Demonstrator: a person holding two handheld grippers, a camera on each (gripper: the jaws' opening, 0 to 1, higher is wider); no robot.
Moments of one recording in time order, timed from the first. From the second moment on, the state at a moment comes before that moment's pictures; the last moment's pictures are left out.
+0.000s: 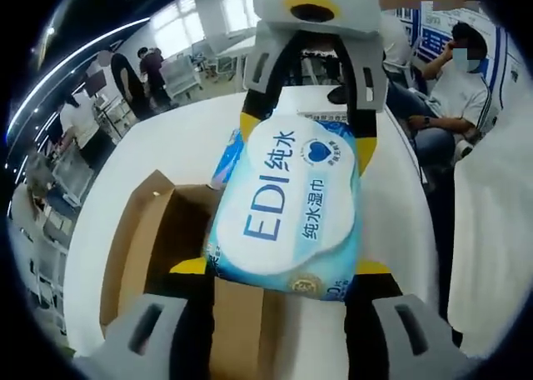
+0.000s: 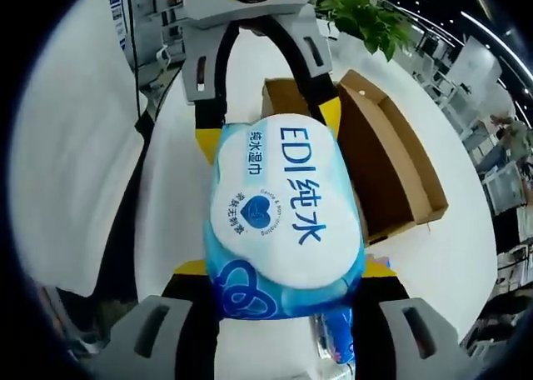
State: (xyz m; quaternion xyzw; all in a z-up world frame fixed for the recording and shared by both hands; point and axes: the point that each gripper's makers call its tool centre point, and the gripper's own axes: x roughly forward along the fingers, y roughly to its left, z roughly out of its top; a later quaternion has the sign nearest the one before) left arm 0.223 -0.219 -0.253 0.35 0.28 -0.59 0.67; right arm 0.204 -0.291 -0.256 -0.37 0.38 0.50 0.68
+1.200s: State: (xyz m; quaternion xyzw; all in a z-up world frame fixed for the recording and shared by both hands) left arm 0.168 -0.277 -0.268 0.35 0.28 -0.60 0.66; right arm 0.149 -0.351 -0.274 -0.38 0.40 0.49 0.68
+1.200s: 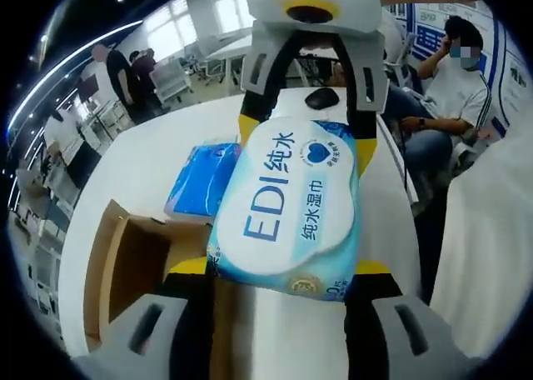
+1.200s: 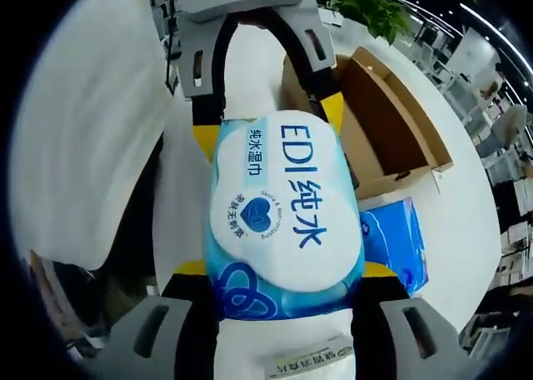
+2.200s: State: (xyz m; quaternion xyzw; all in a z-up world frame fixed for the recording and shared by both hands) left arm 0.160 -0.330 -0.296 0.33 0.29 -0.59 0.68; right arm 0.145 -0.406 -0.301 -0.40 0.42 0.50 0.64
